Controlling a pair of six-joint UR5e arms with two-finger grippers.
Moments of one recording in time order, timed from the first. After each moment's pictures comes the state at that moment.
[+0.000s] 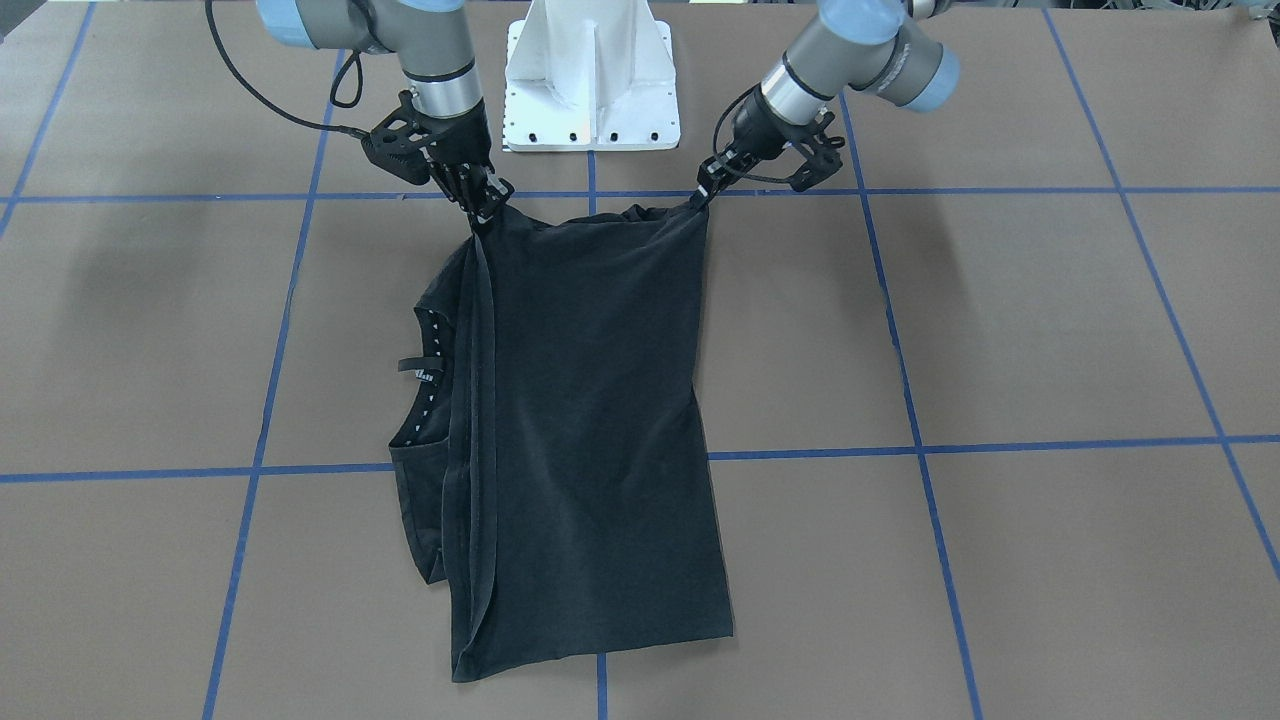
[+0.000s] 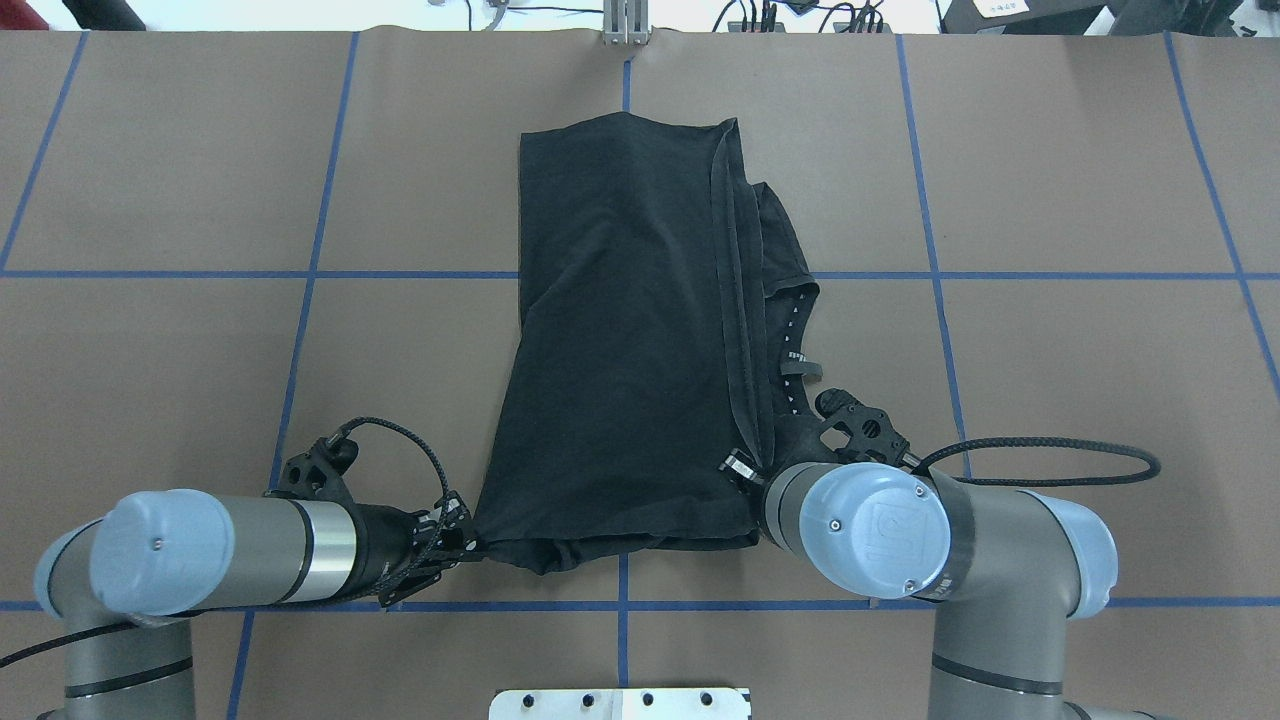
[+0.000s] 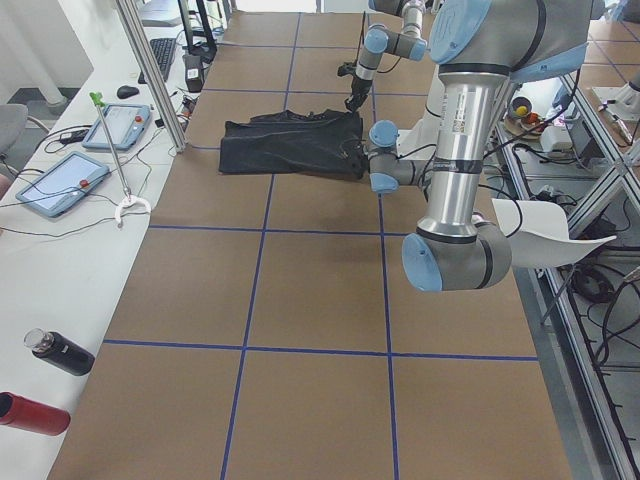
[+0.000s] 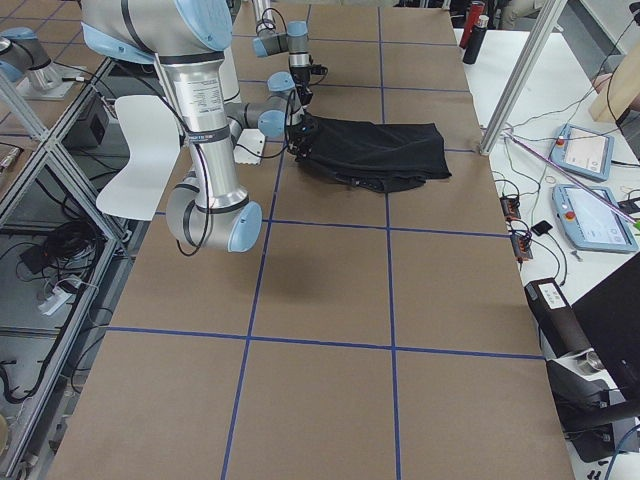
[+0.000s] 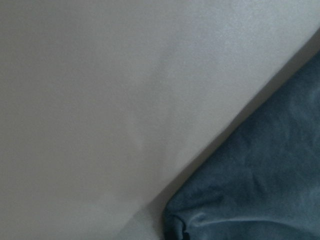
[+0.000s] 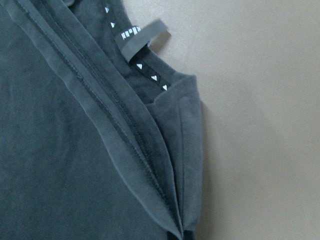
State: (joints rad) left arm -0.27 -1.71 -1.94 -2.36 -1.72 -2.18; right arm 0.26 -1.22 2.03 -1.53 1.52 2.08
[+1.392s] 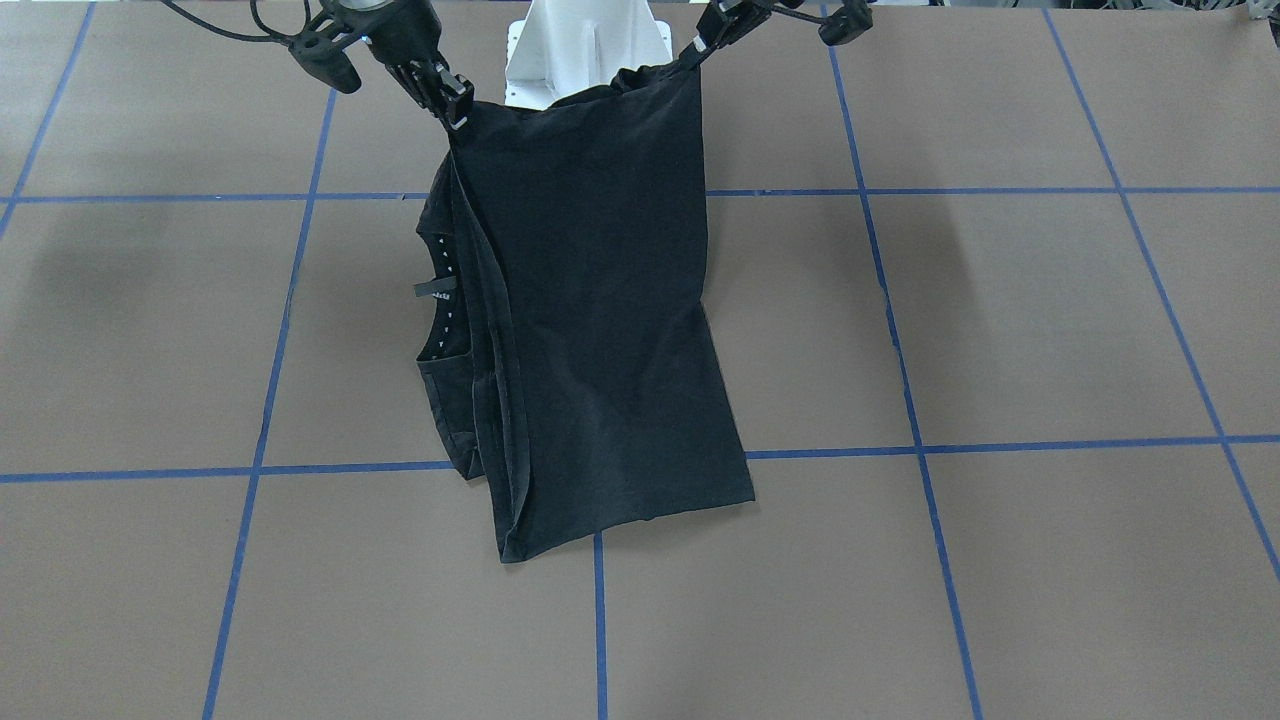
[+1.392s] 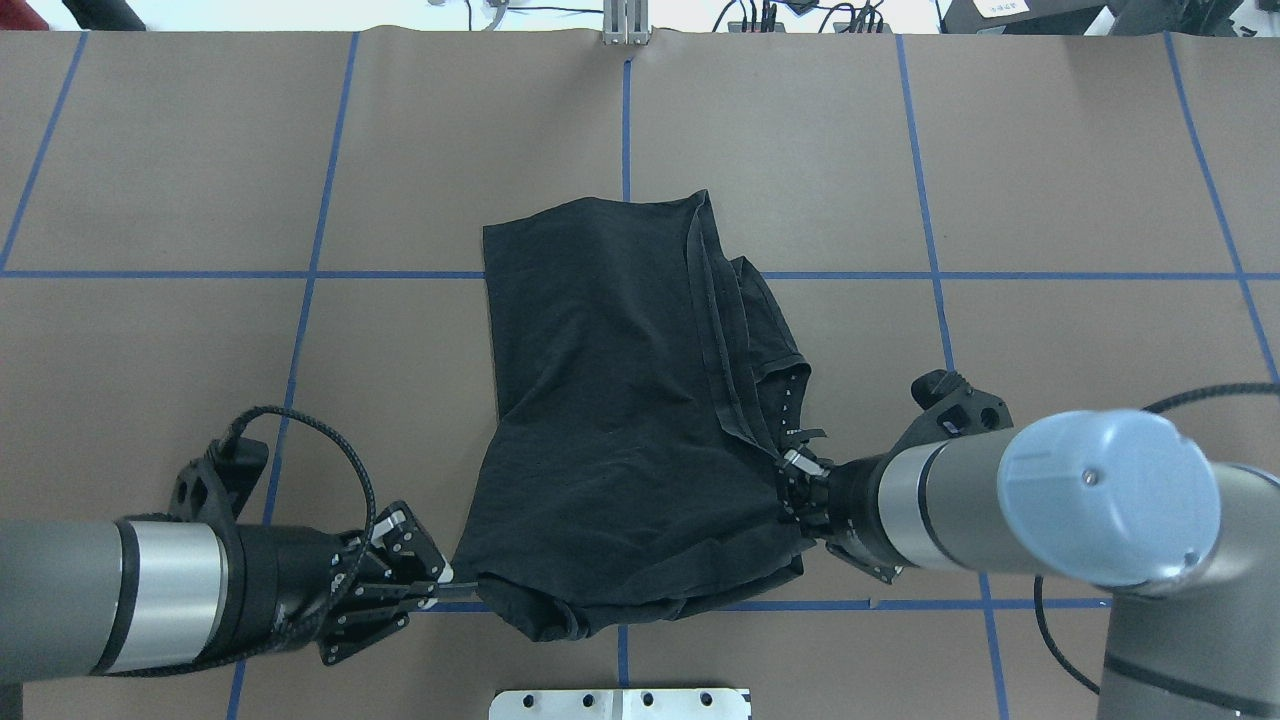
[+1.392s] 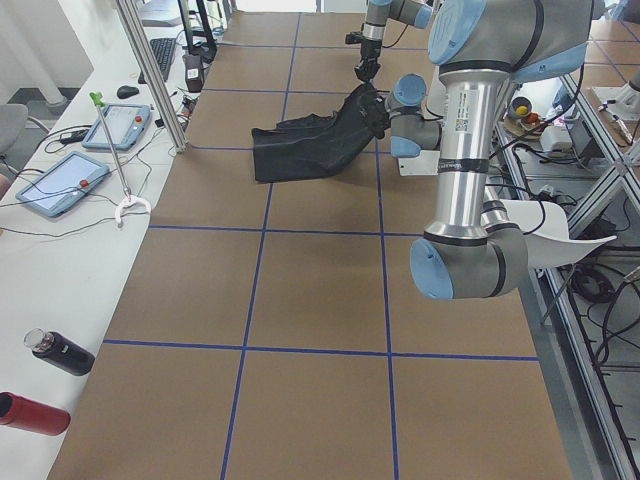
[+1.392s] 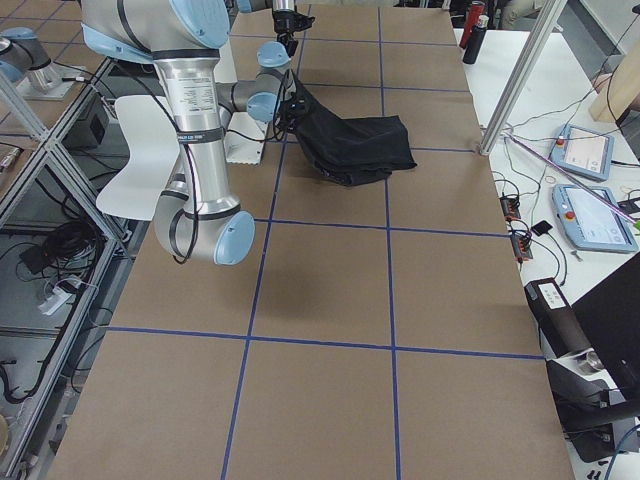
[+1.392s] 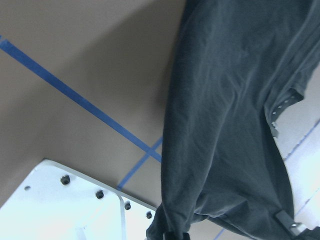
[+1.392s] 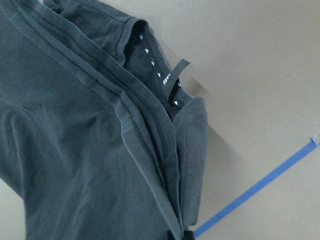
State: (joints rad) left arm -0.29 -1.68 -2.33 -2.19 -1.73 -2.26; right arm 0.39 -1.31 2.29 -1.53 1.80 2.16
